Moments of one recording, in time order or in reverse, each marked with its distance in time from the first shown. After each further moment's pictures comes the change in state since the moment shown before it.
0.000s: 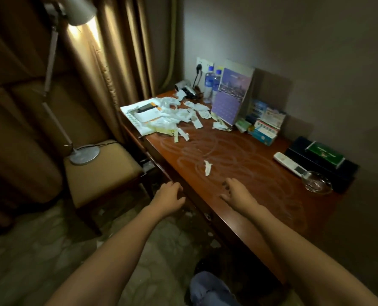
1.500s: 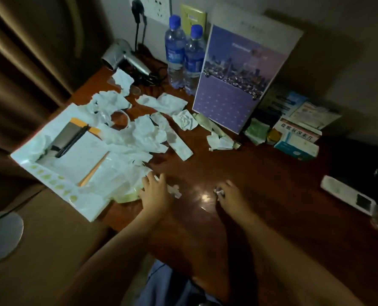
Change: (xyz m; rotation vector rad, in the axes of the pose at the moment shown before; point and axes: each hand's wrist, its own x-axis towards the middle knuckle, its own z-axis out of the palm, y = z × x) left_hand 0.476 -0.078 -0.025 0.279 -0.238 -0.058; right_hand 0.398 0.055 0.042 0.195 0.012 0.488
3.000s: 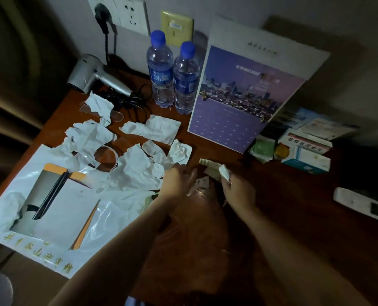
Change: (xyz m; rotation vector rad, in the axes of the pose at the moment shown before) left_hand 0.120 0.055 -0.071 -0.532 -0.042 0.363; right_hand 0.094 -0.050 -0.044 -0.104 0.222 0.333
